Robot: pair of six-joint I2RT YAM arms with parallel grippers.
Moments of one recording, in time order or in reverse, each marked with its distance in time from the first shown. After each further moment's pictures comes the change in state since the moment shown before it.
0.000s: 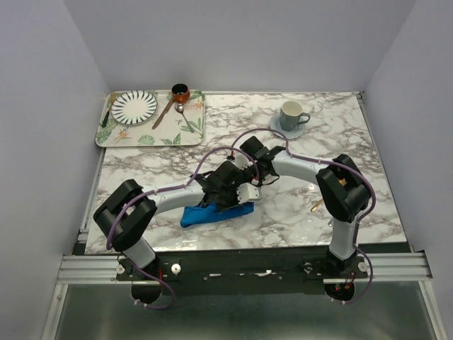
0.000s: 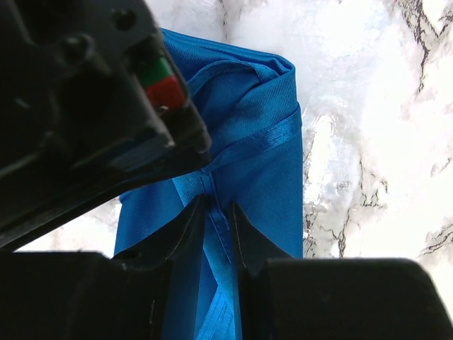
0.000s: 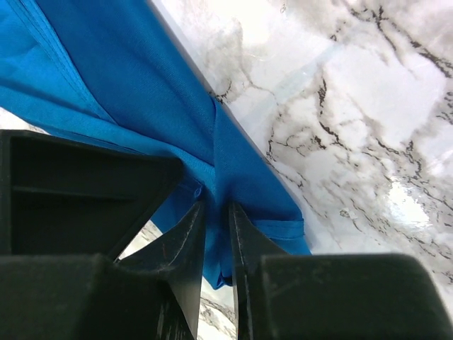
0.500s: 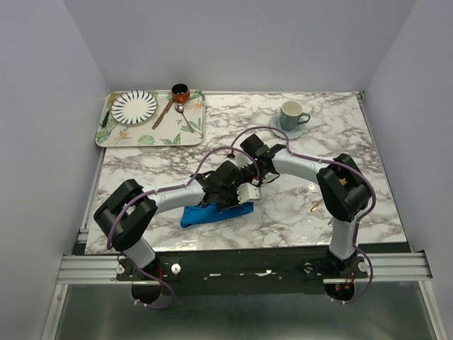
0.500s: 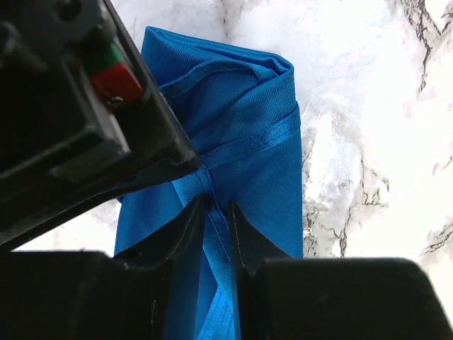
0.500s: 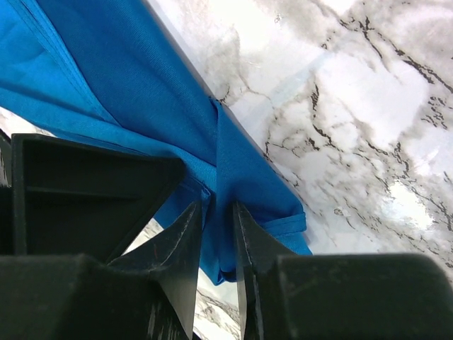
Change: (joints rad) left arm 0.000 0.002 0.004 -0.006 0.000 0.005; right arm -0.011 0.002 0.029 -0.021 -0.002 0.001
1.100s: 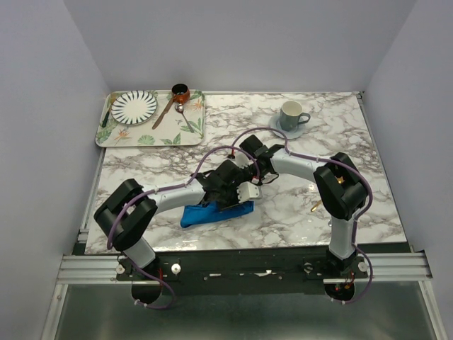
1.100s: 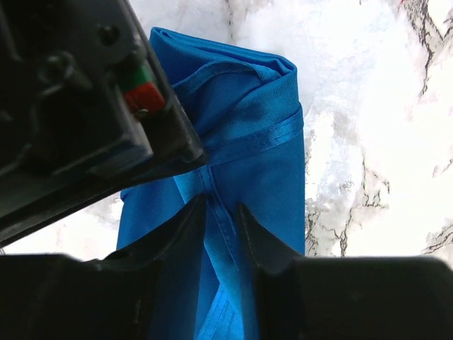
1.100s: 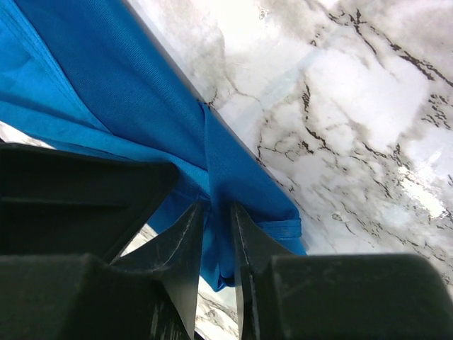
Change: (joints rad) left arm 0.000 0.008 0.013 -0.012 0.000 -0.011; right arm -0.003 0.033 0.009 -0.006 0.012 0.025
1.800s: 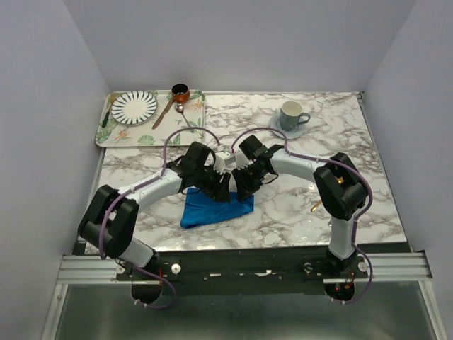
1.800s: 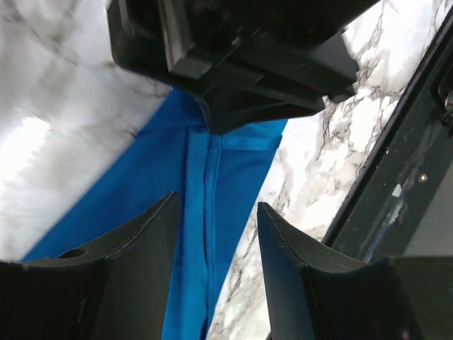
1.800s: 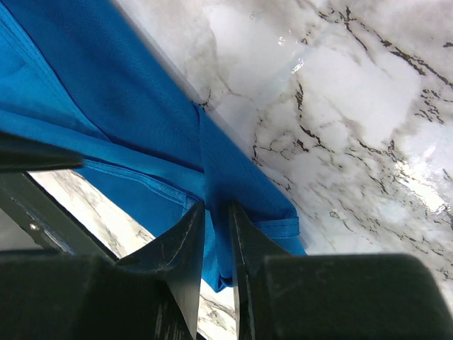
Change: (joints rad) left arm 0.301 -0.154 -0.023 0.008 0.335 -0.561; right arm 0.000 0.001 0.002 -0.002 0.028 0.026
